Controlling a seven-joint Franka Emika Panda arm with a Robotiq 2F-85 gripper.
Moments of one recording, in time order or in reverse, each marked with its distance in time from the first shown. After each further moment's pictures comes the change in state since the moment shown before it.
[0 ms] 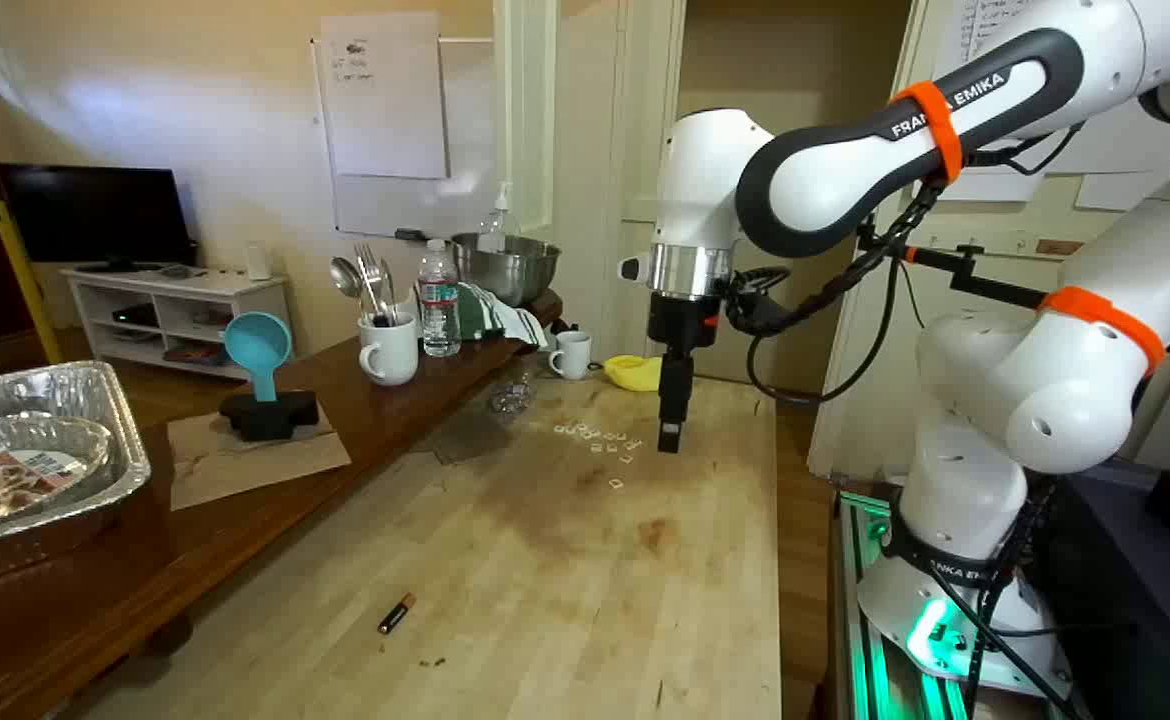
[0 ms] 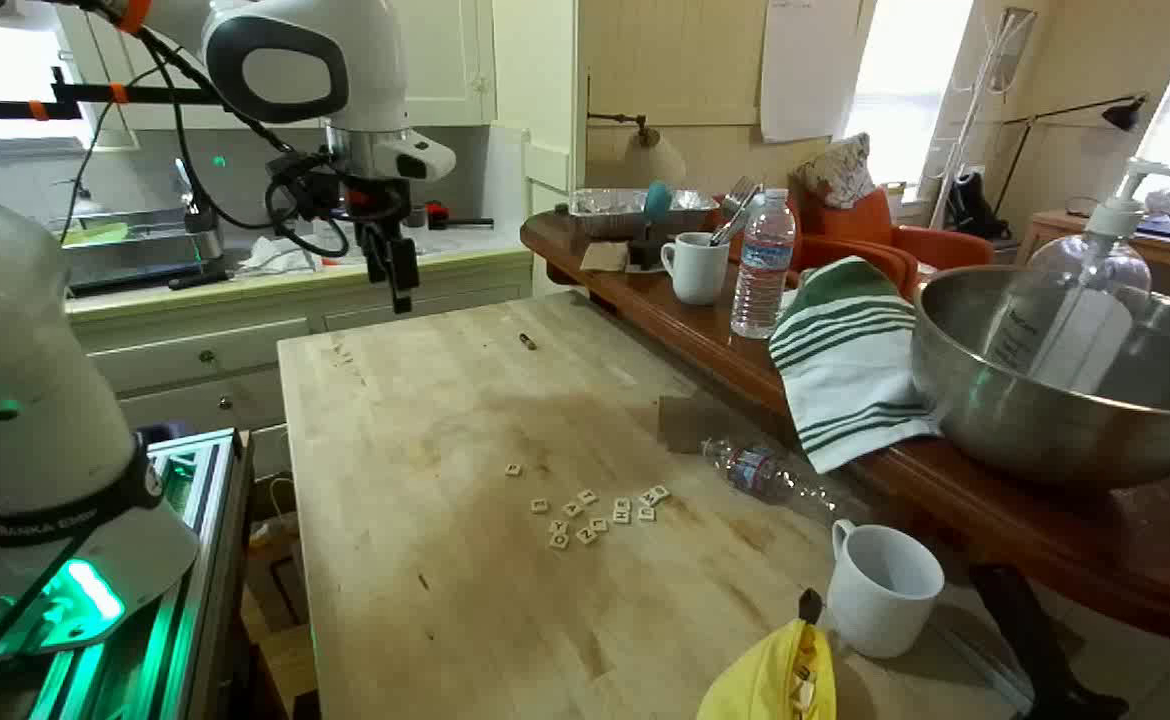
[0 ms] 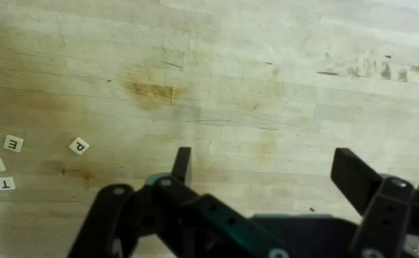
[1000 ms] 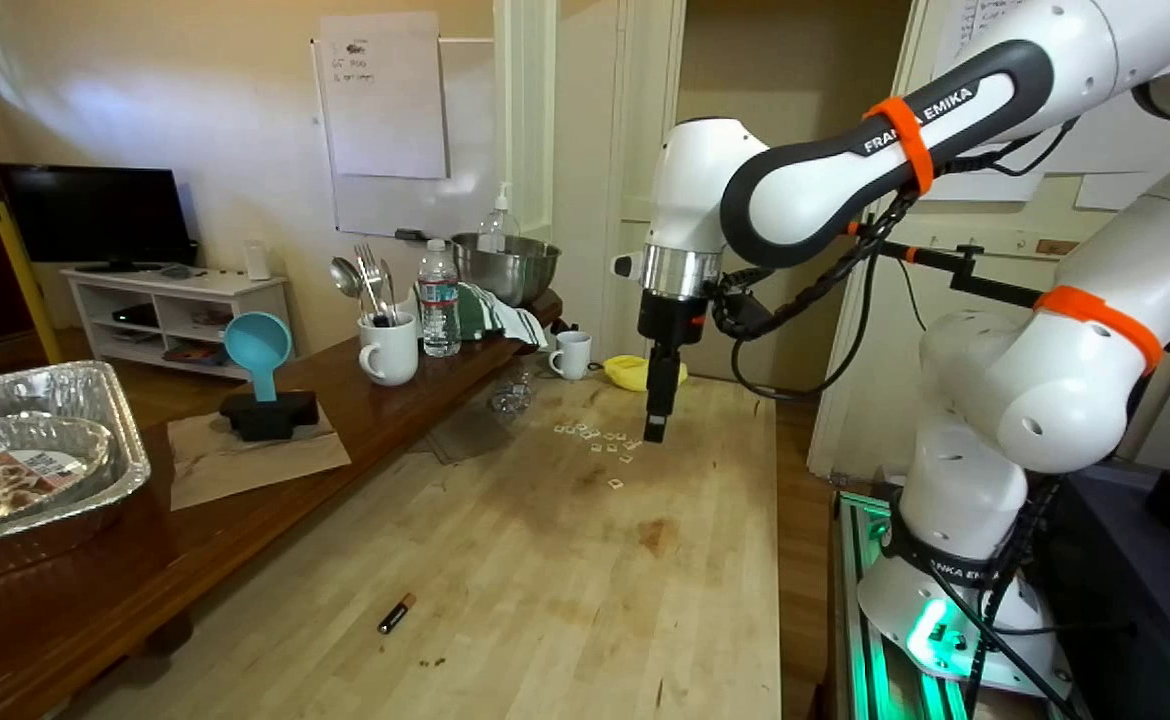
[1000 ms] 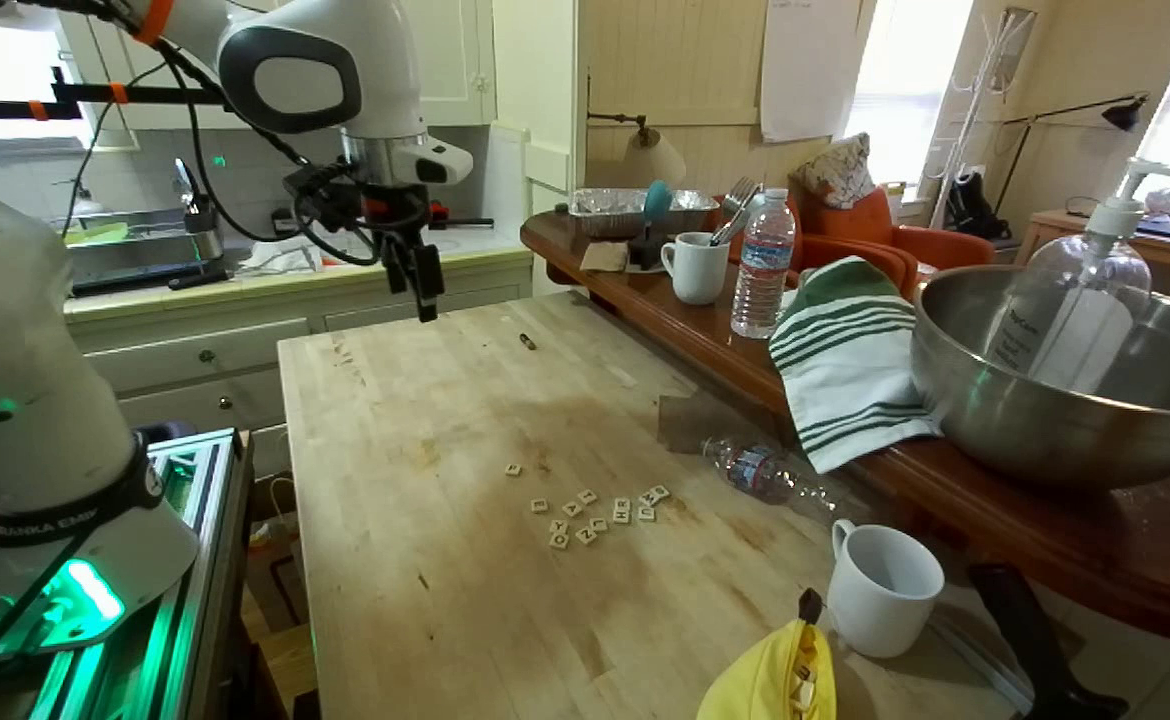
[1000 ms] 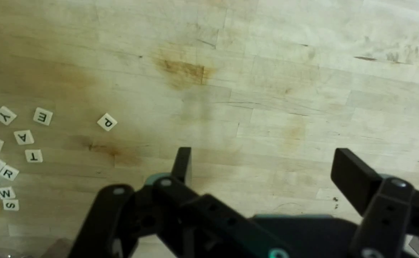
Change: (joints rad) arm -0.047 0.041 -0.019 0.002 -0.054 0.083 -0.074
